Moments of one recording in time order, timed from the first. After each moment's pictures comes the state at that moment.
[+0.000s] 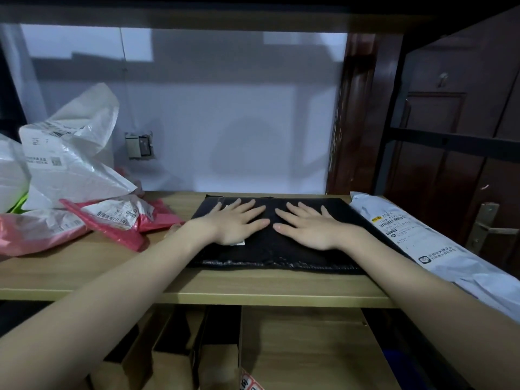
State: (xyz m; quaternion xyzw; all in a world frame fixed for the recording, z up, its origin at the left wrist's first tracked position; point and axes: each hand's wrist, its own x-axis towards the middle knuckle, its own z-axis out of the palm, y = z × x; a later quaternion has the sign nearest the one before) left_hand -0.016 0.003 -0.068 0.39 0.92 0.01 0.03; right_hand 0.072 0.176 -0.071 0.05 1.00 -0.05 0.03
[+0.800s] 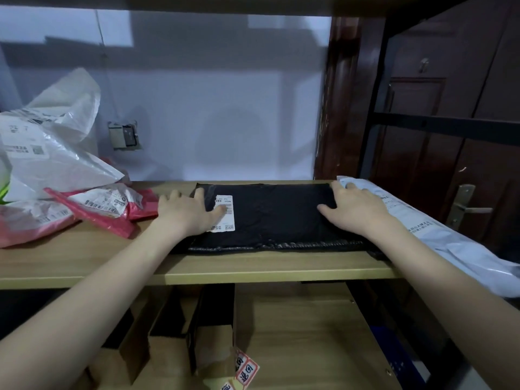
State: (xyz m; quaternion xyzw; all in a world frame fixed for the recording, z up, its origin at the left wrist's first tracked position) left_hand -0.004 -0.036 -0.070 0.18 0.98 -0.01 -0.07; right_hand 0.138 0.200 -0.060 0.26 0.96 0.00 -0.14
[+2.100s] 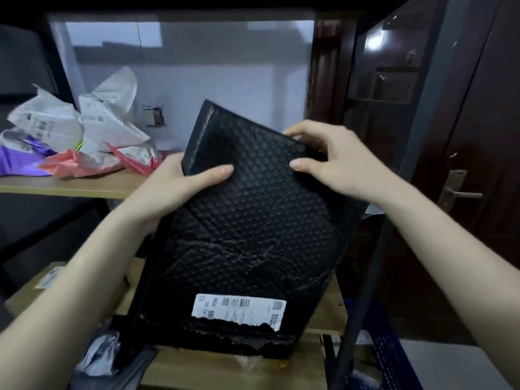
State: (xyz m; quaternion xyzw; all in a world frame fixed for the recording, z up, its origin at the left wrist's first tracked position) left_hand 0.267 -0.069 -0.036 0.32 0.71 0.63 -0.01; right_hand 0.335 0.156 -0.002 -0.12 0.91 -0.28 -0.28
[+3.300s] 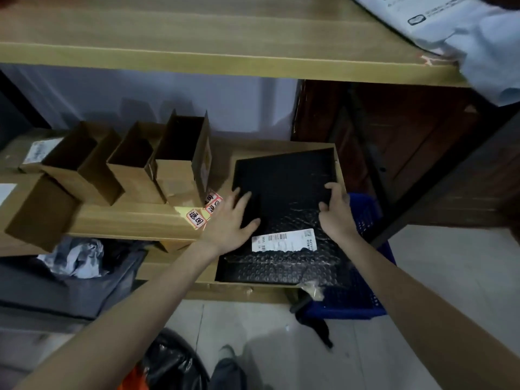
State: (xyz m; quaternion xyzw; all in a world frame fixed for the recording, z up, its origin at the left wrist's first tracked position) left_hand 0.153 0.027 -0.377 0.31 0.92 0.22 0.08; right_hand 0.241 0.235 -0.341 0.30 0.88 -0.38 -0.05
